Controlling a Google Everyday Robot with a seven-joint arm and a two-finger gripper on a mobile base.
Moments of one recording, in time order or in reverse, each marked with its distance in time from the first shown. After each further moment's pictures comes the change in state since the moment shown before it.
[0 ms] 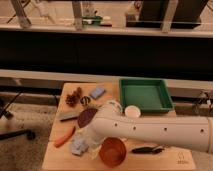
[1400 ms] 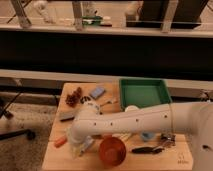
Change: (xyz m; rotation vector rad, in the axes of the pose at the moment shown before) arm -0.034 -0.055 0.059 0.019 -0.035 0.082
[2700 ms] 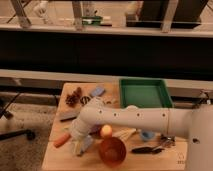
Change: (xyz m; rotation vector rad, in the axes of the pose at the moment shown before) arm 0.011 -0.007 0.012 -0.069 -0.174 0.084
